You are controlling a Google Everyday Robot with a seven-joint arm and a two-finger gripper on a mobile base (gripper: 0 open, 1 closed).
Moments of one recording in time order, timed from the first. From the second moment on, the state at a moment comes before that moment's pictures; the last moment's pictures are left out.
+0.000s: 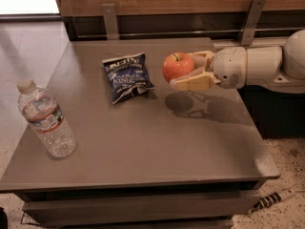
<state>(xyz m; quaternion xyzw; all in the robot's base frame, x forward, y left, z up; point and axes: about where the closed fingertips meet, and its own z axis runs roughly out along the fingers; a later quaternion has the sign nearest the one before) 0.571 -0.085 0.913 -0.50 0.62 0.33 0.51</state>
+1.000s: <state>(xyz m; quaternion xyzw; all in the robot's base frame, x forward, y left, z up) 0.450 -0.017 0.895 -0.53 0.57 0.36 0.51</state>
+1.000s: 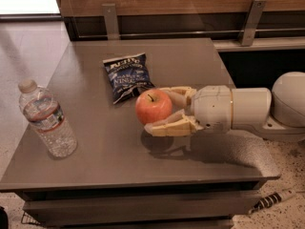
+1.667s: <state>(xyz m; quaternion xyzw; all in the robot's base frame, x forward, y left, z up) 0.423 0.048 0.834 -0.53 0.56 0.39 0.50</state>
